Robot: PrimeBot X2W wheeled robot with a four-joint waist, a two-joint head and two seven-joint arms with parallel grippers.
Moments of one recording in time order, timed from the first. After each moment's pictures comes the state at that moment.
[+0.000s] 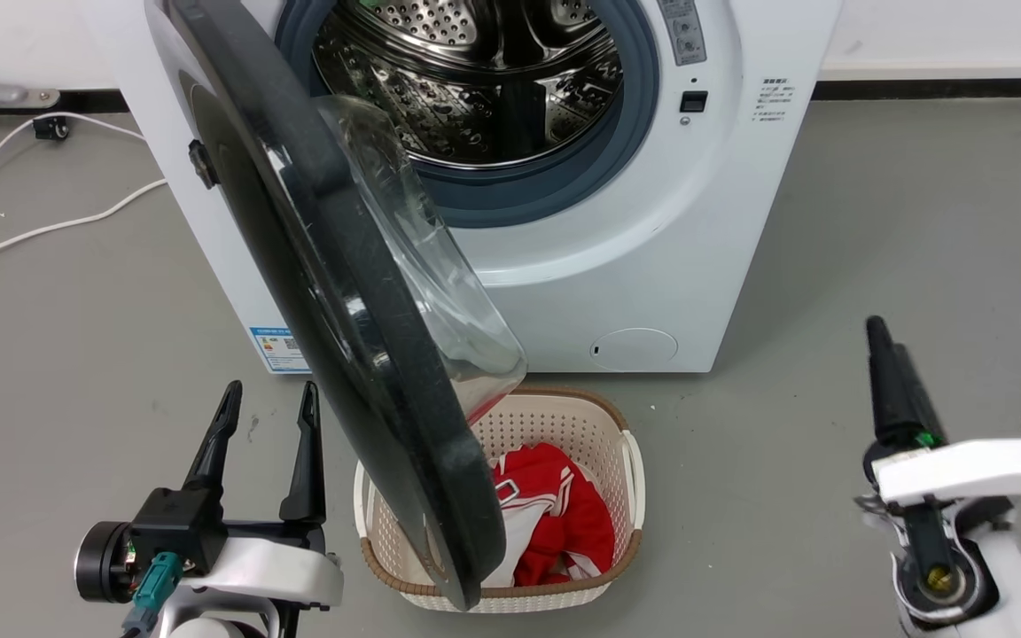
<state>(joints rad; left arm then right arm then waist) -0.05 0.05 0.02 0.07 -0.09 -0.09 -0.26 -0.27 -0.16 0.10 0.38 1.10 0.13 -0.20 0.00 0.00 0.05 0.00</state>
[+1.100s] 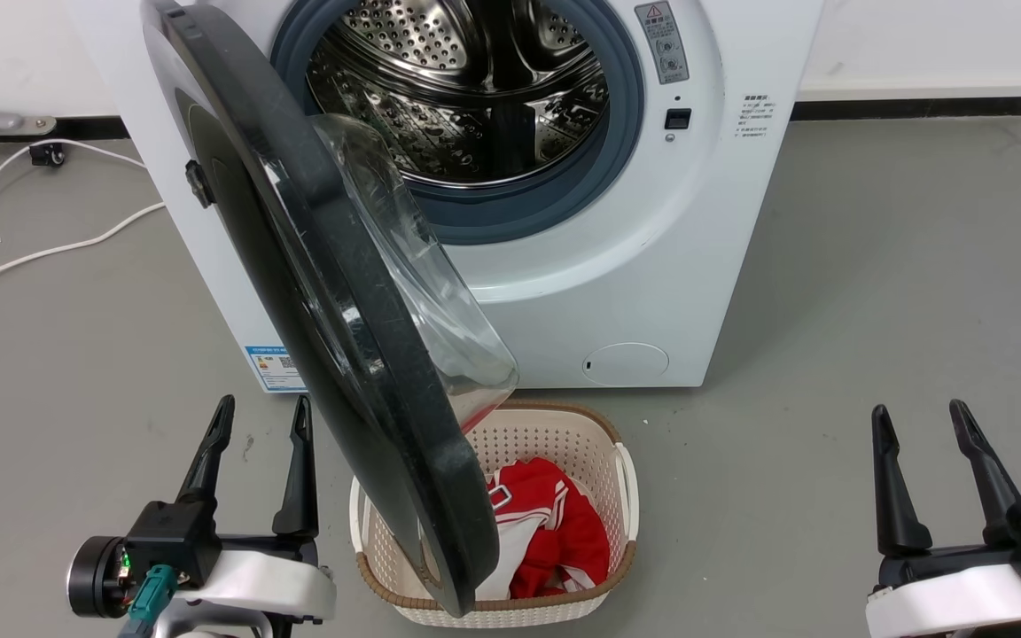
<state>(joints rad) -0.02 0.05 0.04 0.07 -0.07 -0.09 -0.26 0.08 -0.05 -0.08 -0.06 0.06 0.13 -0.21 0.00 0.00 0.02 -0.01</state>
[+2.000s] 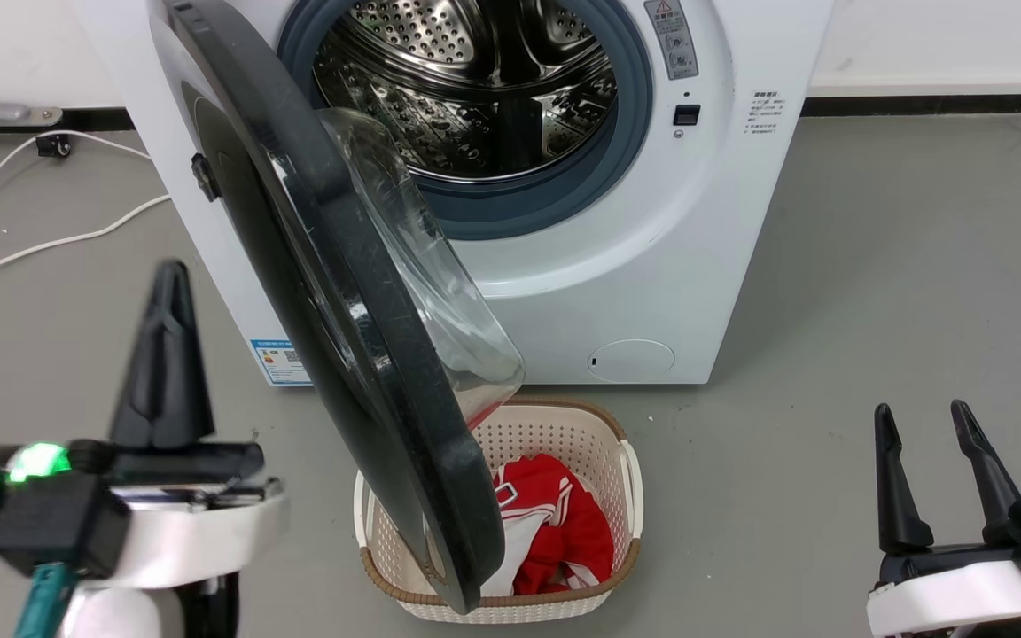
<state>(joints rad) -0.09 0.05 0.07 -0.26 -0.04 -0.08 -0.26 0.06 -0.05 -0.09 -0.03 0.08 0.13 -0.22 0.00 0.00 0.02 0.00</state>
